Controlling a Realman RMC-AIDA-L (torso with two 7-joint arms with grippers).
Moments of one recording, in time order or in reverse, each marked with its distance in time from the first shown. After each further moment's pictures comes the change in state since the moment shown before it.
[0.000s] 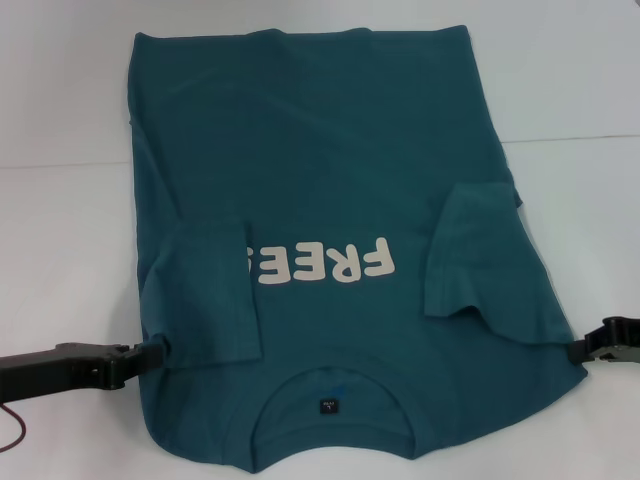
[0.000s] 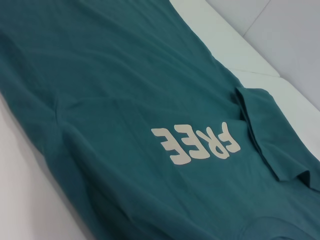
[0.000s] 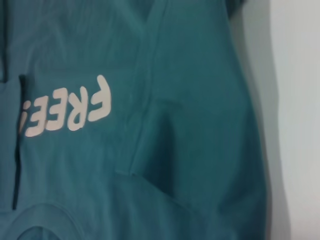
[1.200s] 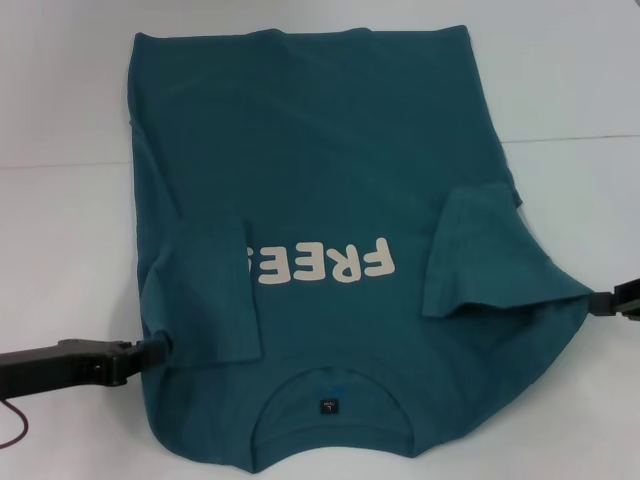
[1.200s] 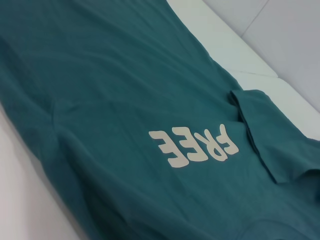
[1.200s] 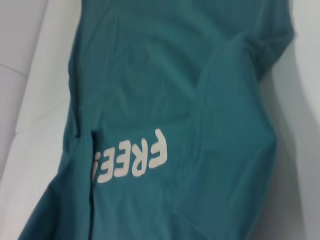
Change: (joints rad) left arm -0.008 0.000 0.000 0.000 0.000 0.001 0.000; right arm -0.037 -0.056 0.119 -0.008 0.145 -0.143 -0.015
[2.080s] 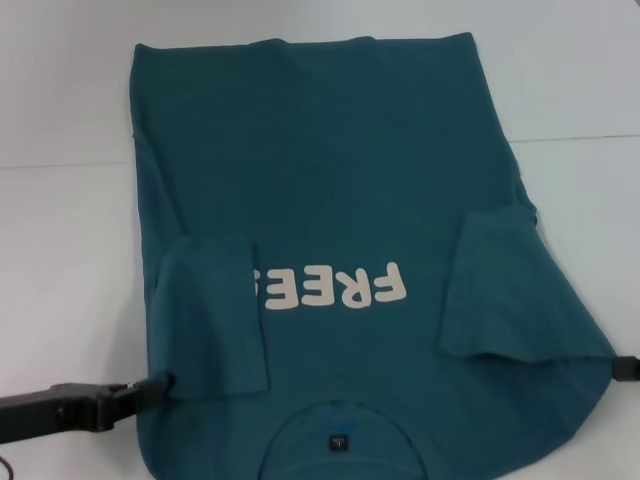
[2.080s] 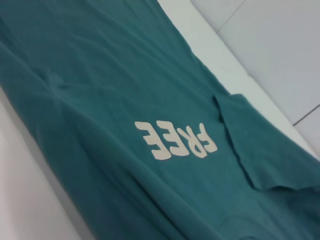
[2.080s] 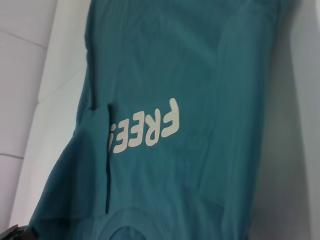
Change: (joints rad) left arm 0.050 -0.001 -0.064 0.001 0.001 0.158 -0.010; right arm -0.096 -0.001 0.024 -0.002 0.001 -0.141 -0.077
